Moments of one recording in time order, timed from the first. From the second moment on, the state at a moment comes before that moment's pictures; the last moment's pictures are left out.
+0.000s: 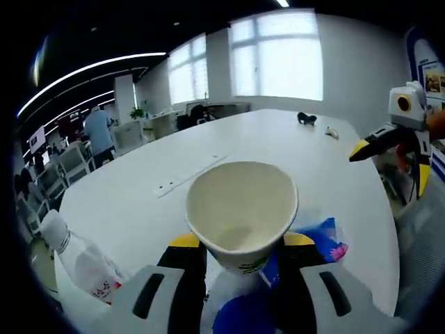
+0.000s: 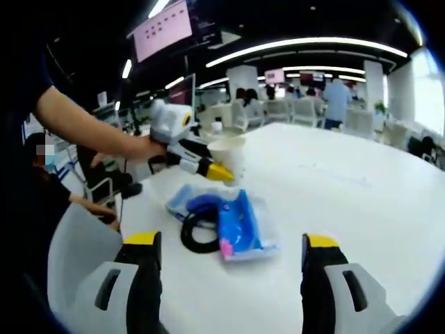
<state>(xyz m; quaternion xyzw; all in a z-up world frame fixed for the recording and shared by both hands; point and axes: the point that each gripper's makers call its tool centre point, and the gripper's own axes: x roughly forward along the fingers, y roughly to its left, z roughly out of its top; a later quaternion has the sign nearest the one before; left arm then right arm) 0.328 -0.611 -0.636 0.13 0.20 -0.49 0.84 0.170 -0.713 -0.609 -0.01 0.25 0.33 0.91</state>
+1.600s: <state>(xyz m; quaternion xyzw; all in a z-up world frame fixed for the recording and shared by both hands) 0.394 -0.598 -0.700 0.12 0.26 -0.37 0.88 0.161 -0.751 -0.648 0.04 0.30 0.28 0.91</state>
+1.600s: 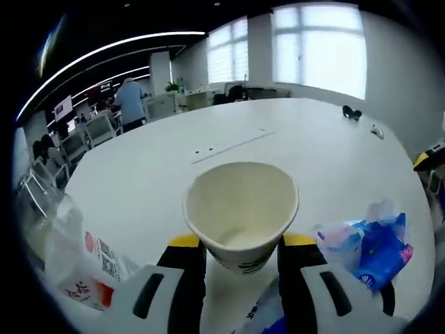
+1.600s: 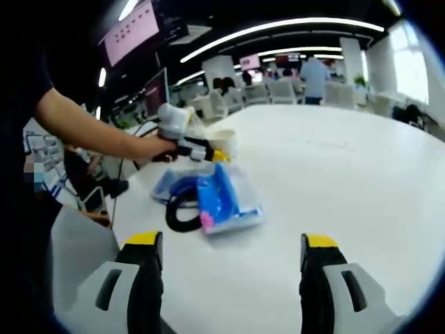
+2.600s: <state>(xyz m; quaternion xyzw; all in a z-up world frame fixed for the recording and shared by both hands) 0.395 -0.576 -0.732 0.08 0.31 -0.29 0.90 0.163 -0.751 -0.658 0.04 0.31 0.29 0.91</state>
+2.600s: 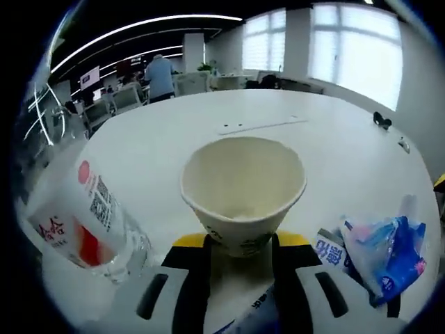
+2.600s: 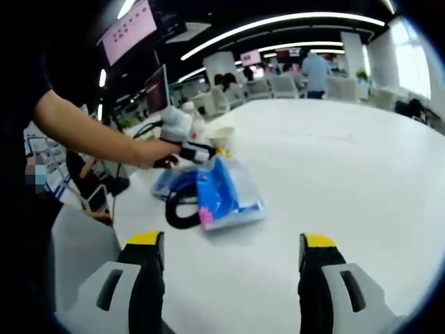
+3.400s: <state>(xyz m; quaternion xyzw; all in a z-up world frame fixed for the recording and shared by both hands) 0.396 -0.571 -0.732 0.06 0.31 -0.28 0.91 0.157 -0.750 -0.662 0.04 0.32 0.29 0.90</state>
